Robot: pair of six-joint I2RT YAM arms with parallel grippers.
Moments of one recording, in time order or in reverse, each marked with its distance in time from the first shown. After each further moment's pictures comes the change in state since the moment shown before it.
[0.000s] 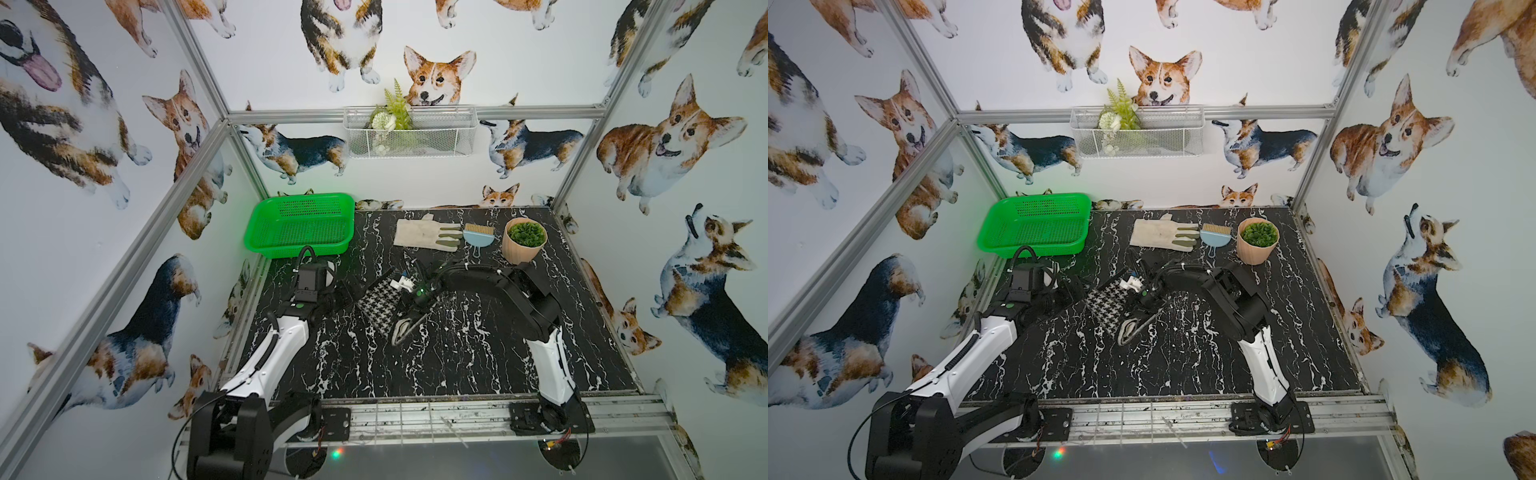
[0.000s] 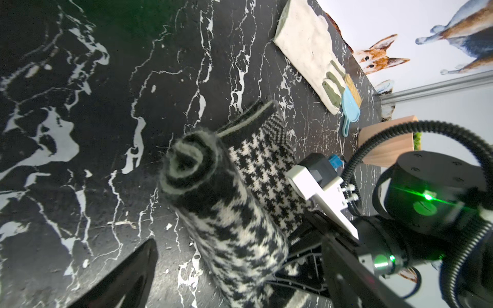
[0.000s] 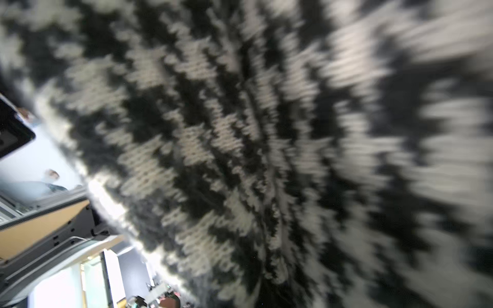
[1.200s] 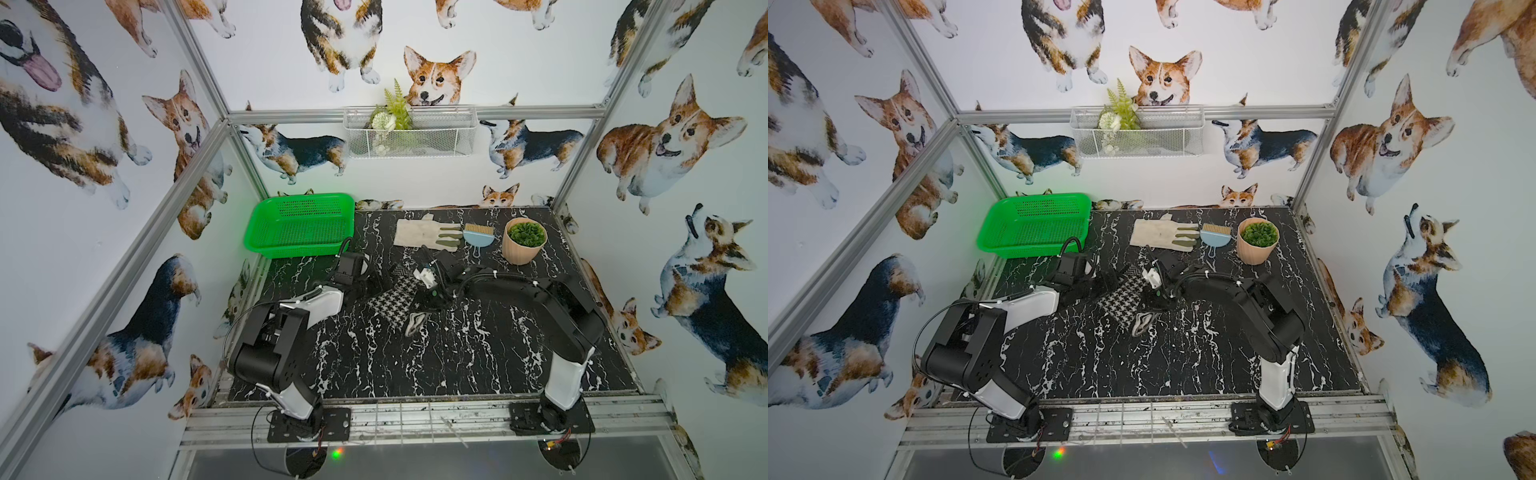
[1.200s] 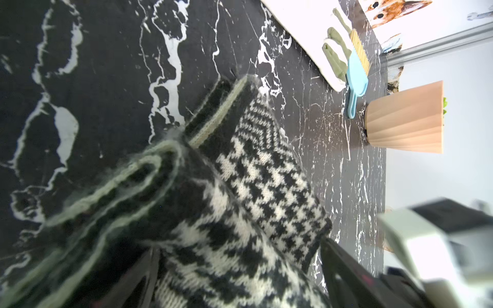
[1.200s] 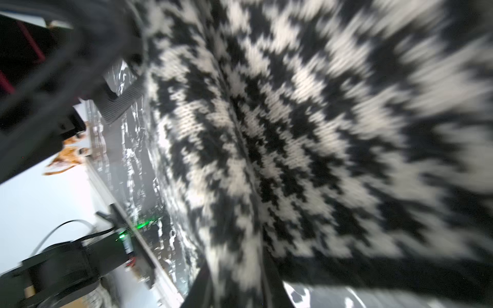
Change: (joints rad) left arm -0.174 0.497 0.137 0.332 0.002 -0.049; right arm 0.011 -0.329 -0.235 0.064 0.482 0.064
